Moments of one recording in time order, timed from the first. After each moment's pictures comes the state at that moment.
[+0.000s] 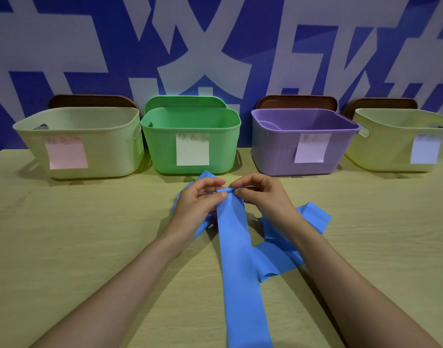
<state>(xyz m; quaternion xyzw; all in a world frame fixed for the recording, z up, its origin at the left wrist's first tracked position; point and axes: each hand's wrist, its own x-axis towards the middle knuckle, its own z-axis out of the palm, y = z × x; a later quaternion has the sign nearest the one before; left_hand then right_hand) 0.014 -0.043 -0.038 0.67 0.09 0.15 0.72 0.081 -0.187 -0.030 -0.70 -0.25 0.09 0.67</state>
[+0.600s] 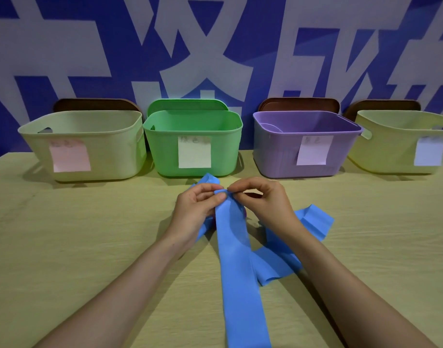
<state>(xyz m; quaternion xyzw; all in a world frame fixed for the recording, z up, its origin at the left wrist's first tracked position) 0.017 -0.041 -0.039 0.62 0.10 0.15 0.77 0.073 -0.182 -0.030 -0.73 -0.29 -0.01 0.62</state>
